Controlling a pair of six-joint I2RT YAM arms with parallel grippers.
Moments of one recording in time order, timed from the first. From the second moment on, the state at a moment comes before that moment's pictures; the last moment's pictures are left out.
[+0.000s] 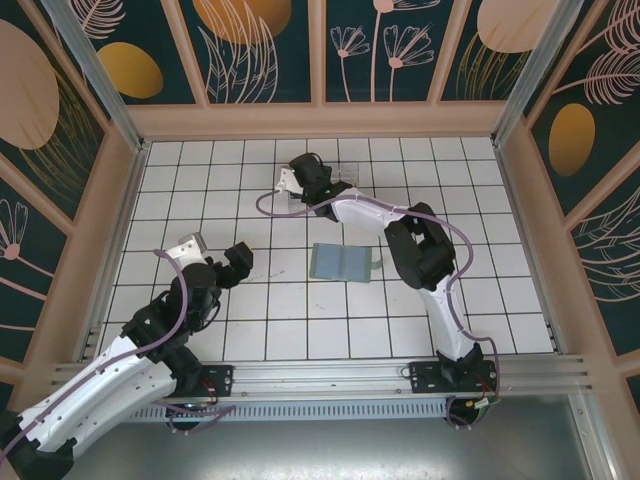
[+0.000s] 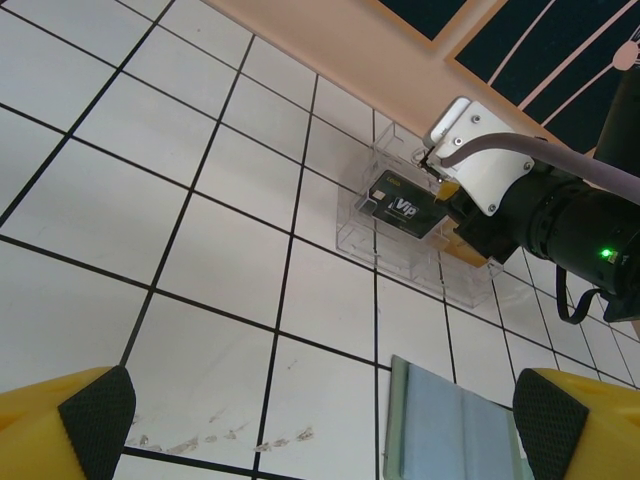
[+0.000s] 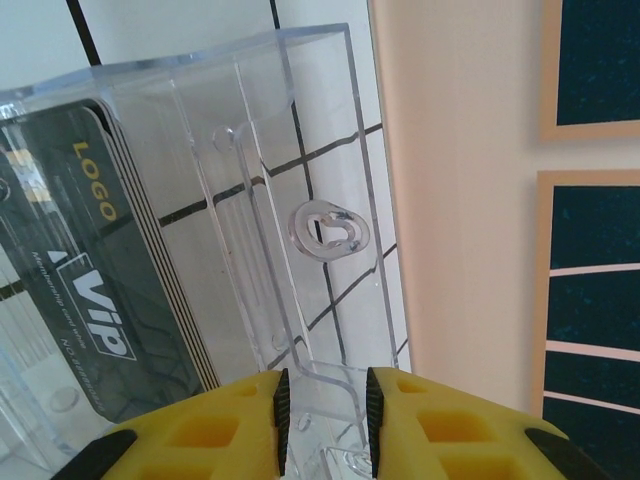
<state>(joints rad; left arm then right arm) -0.76 0.54 0.49 -0.40 -0.51 -0.89 0.73 2.23 1.72 -0.14 0.50 -0.99</state>
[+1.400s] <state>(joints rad) -0.41 1.28 0.75 -0.12 -0.65 -0.47 0.18 1.01 0.45 0.29 0.30 0.16</state>
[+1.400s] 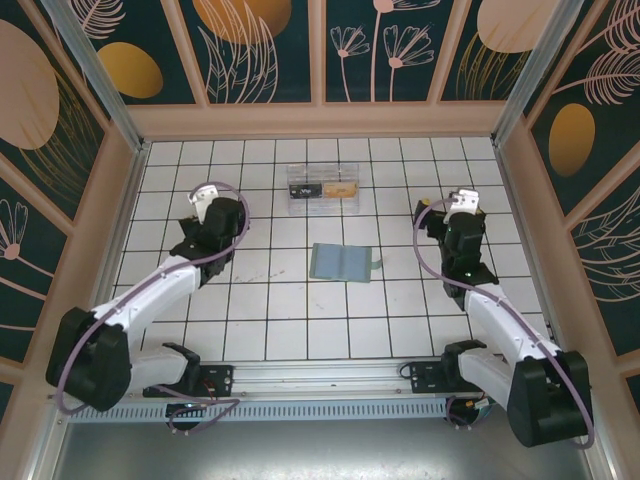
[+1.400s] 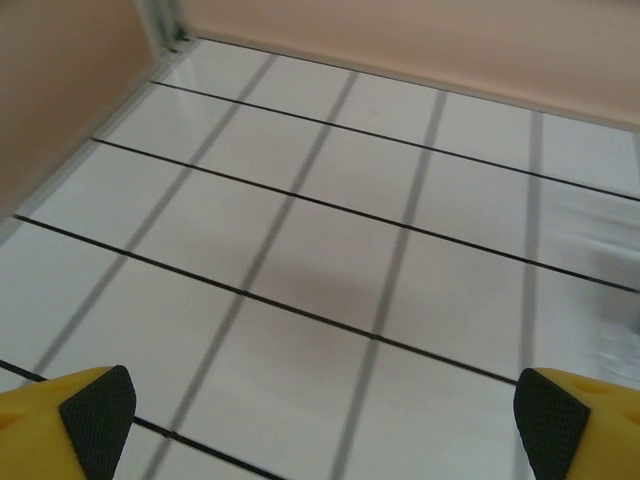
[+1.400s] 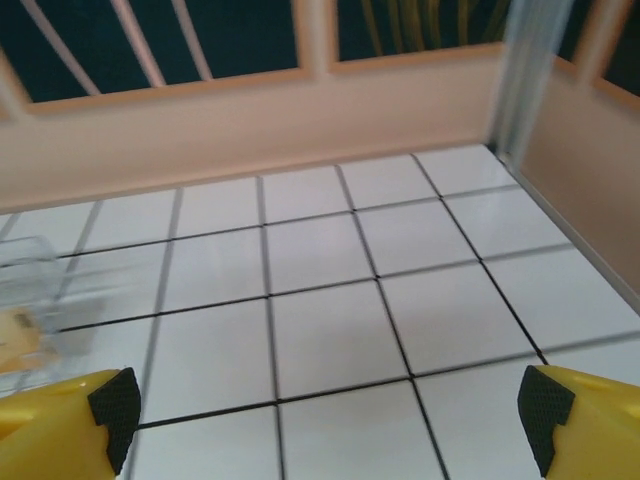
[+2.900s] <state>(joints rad) -0.04 1.52 0.22 1.15 -0.22 -0.08 0.00 1.54 0.22 1.15 0.13 0.13</state>
